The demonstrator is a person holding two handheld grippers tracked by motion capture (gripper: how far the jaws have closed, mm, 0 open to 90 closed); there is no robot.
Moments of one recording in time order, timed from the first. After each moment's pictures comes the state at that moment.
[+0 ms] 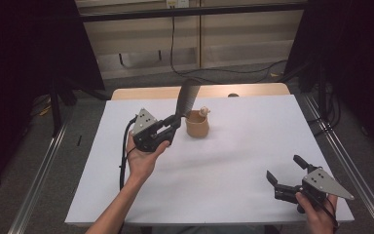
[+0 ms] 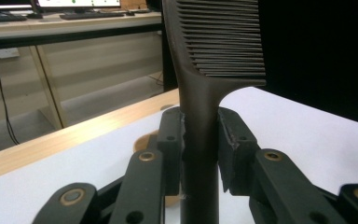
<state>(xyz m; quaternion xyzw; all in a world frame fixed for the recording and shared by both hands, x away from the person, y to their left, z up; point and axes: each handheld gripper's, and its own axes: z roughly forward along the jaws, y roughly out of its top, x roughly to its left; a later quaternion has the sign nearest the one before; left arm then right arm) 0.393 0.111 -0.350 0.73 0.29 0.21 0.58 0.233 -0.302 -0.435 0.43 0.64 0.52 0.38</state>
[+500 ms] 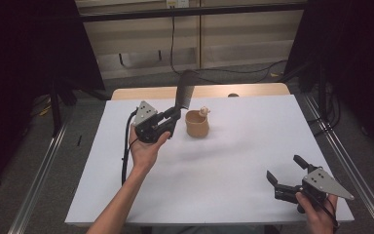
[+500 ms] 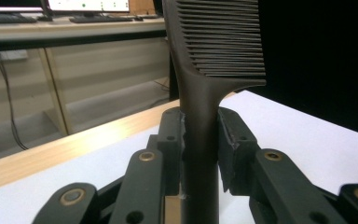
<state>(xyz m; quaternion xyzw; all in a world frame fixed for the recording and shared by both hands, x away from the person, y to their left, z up) 0.419 0.106 -0.351 0.72 0.30 0.21 0.59 0.233 -0.302 -0.435 0.43 0.64 0.52 0.38</state>
